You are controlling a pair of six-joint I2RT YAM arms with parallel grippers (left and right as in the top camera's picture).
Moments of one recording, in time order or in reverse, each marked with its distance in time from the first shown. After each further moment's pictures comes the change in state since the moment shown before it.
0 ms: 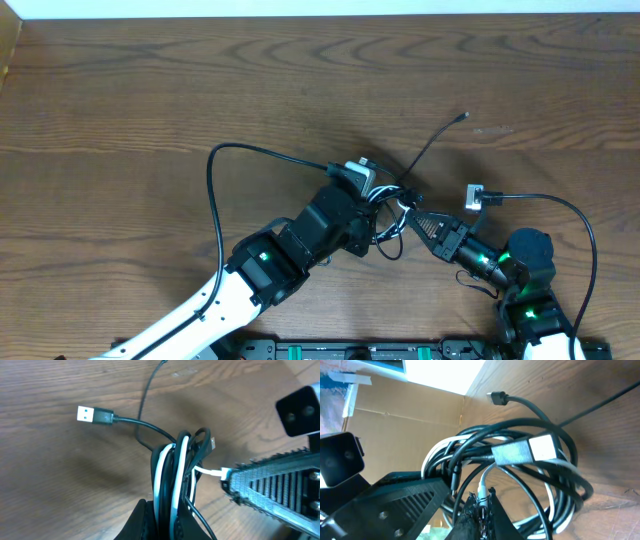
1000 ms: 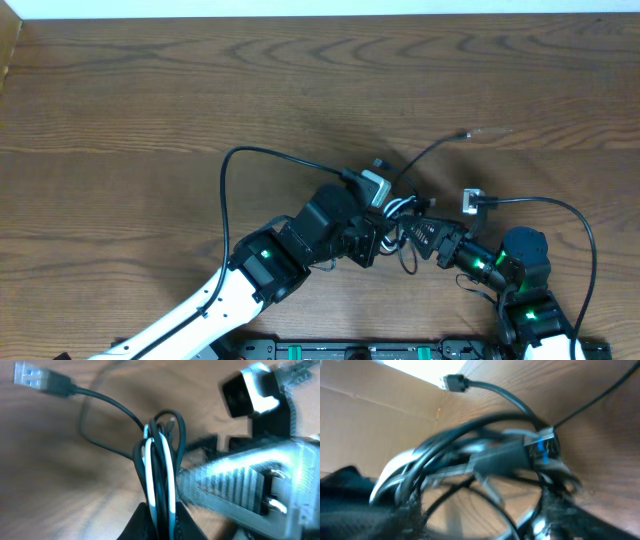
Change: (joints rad) left arm 0.013 0.013 0.000 0.024 0.194 0.023; right arm 0.005 -0.011 0.002 -0.129 0.036 -0.225
